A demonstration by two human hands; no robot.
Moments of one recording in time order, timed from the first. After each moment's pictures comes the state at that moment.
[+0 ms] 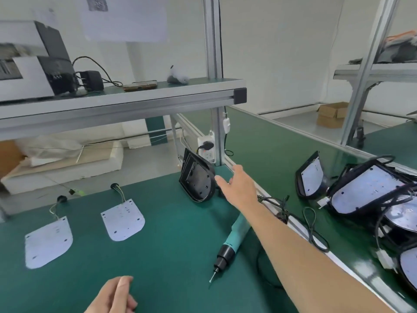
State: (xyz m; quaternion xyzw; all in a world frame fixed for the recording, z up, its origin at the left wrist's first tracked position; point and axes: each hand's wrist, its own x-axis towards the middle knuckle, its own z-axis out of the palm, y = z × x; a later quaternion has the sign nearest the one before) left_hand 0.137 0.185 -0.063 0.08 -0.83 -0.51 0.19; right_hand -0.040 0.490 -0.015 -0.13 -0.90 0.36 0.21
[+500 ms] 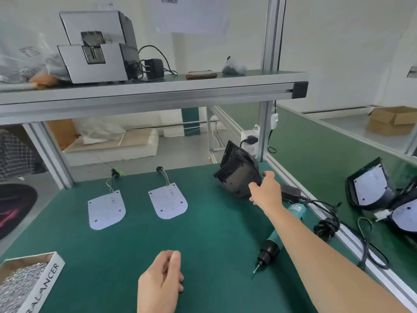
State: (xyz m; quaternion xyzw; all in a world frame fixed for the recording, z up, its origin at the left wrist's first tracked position) left_hand 0.133 0.175 -0.071 0.13 -0.80 -0.57 0.12; right_hand -0.045 0.431 -0.026 -0.18 -0.84 0.49 0.13
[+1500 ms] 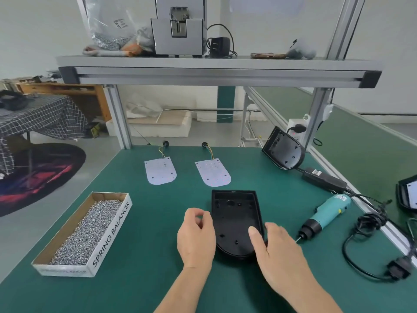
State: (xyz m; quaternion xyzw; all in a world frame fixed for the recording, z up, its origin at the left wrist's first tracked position) left_hand 0.148 0.158 -0.064 0.26 -0.76 -0.57 0.20; right_hand 0.178 0.323 -0.037 0.00 -0.96 0.26 0.00
